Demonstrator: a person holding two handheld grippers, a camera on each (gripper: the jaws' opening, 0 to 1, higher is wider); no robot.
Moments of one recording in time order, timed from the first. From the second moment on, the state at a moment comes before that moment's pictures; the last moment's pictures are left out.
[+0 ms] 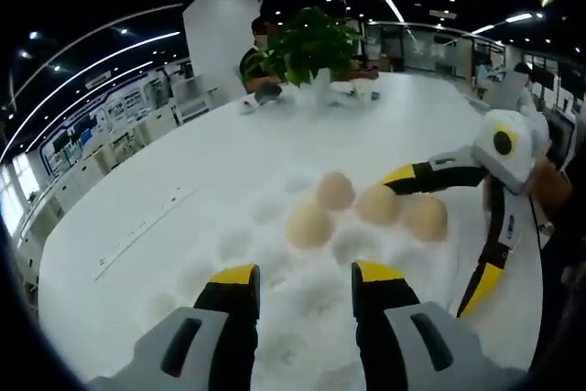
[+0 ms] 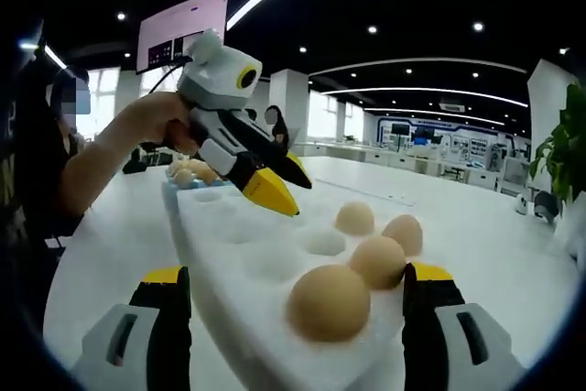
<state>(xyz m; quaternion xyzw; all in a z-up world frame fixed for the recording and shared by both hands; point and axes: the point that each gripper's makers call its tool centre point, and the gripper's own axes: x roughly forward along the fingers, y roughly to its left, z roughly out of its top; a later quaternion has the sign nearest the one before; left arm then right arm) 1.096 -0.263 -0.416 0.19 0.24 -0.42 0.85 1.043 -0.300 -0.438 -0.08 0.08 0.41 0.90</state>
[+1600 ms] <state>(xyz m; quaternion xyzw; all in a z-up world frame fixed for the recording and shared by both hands) 1.132 -0.294 -0.428 0.17 0.24 -0.41 0.86 1.035 -0.298 -0.433 -0.08 0.07 0.43 0.90</state>
